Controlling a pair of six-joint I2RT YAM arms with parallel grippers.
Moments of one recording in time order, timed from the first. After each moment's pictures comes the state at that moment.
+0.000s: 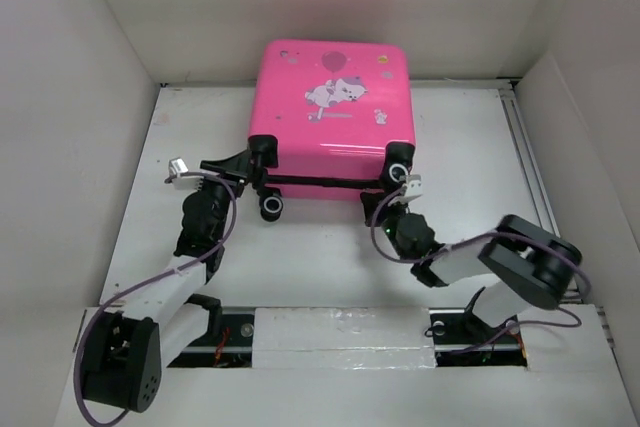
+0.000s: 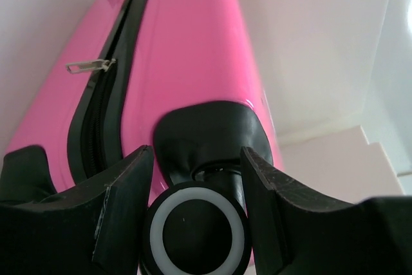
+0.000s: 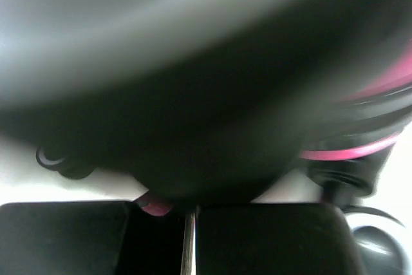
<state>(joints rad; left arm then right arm) -0.20 0.95 0.26 0.72 -0.10 -1.20 0.83 1.46 0.29 1.10 0.38 0.47</state>
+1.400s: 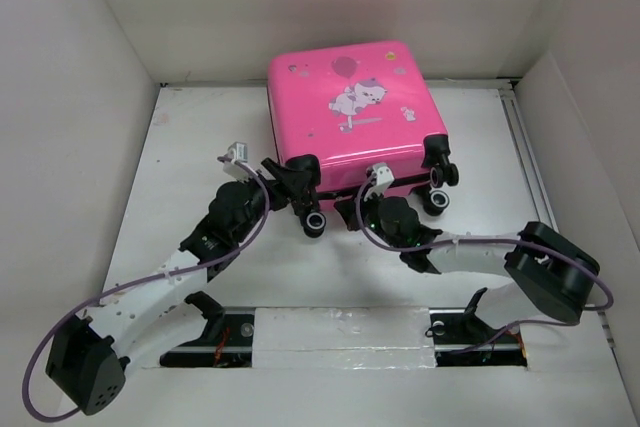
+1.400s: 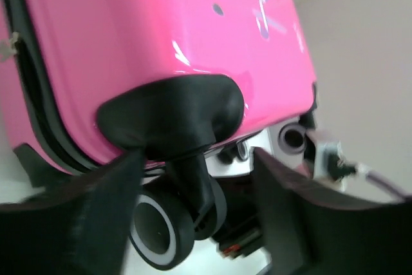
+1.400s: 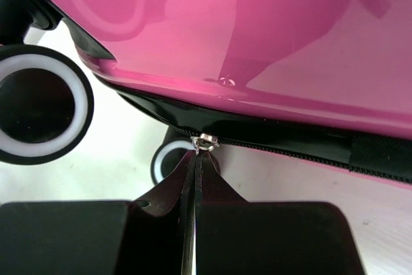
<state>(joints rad) -0.64 0.86 0.52 0.20 -0.16 -0.94 0.91 1.43 0.51 0.72 0.20 0.49</state>
